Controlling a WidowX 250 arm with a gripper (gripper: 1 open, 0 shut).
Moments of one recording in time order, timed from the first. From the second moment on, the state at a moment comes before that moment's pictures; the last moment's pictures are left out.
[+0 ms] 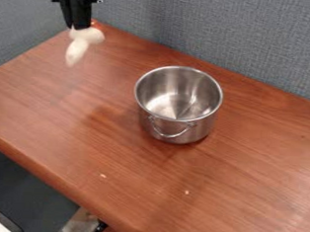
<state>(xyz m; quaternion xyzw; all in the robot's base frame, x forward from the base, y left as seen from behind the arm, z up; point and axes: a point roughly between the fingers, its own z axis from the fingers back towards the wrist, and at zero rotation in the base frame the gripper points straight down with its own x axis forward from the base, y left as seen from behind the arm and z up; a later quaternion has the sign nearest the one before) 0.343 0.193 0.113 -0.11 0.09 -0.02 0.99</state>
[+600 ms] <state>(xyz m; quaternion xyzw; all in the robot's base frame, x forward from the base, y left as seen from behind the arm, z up) 0.361 0.198 0.107 -0.11 0.09 -0.02 0.99</state>
